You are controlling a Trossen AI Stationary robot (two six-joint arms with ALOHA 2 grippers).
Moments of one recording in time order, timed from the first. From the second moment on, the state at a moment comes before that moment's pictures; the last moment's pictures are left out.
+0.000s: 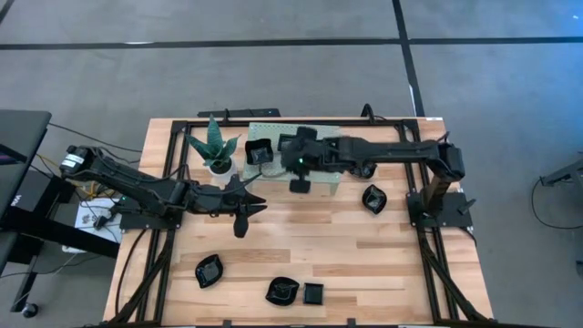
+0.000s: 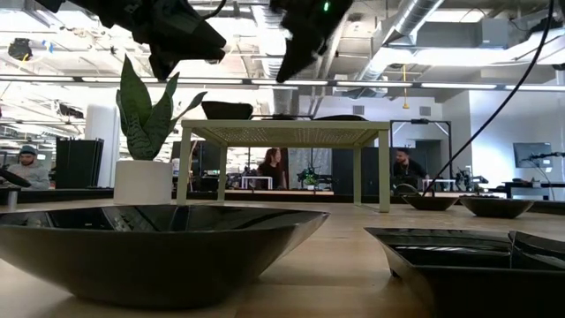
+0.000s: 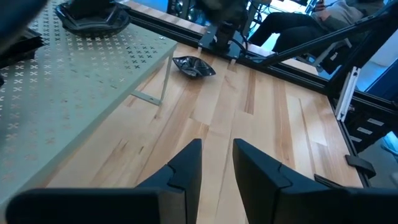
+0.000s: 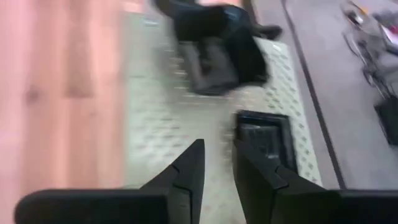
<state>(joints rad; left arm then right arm) -0.29 1.10 0.61 0.11 -0.37 -0.38 -0.06 1.79 1.65 -0.70 0.37 -0.20</state>
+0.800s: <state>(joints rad) -0.36 1.10 0.61 0.16 -0.37 -0.40 0.38 1.54 1.14 -0.61 -0.17 0.20</state>
